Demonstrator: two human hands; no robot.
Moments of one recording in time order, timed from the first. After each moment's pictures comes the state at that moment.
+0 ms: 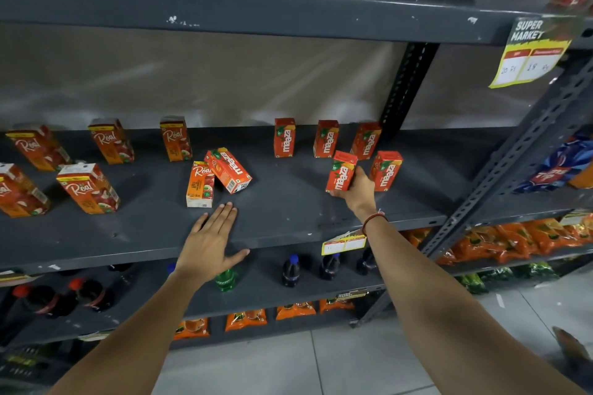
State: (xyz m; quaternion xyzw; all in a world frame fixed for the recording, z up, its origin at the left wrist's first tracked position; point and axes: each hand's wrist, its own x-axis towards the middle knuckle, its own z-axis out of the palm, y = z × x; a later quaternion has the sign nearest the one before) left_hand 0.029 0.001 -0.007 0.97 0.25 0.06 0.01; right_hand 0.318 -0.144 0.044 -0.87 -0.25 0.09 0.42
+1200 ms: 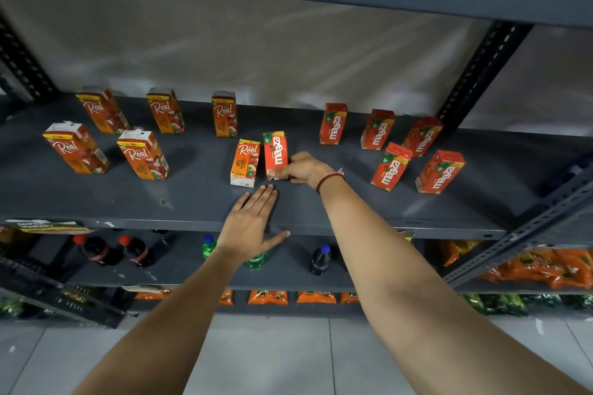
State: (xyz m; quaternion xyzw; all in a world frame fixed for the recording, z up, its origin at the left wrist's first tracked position) left_hand 0.029 0.001 -0.011 0.96 0.26 0.10 0.01; right_hand 0.209 0.006 0.062 -0.76 -0.33 0.45 0.32
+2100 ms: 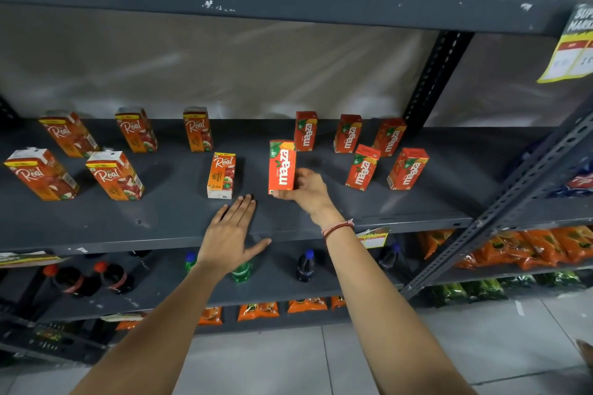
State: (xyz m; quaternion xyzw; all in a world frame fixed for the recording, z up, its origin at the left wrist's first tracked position) left_hand 0.029 -0.002 -0.010 0.96 0.27 0.09 0.01; right_hand 0.209 -0.072 0.050 -0.74 -0.30 0.32 0.52
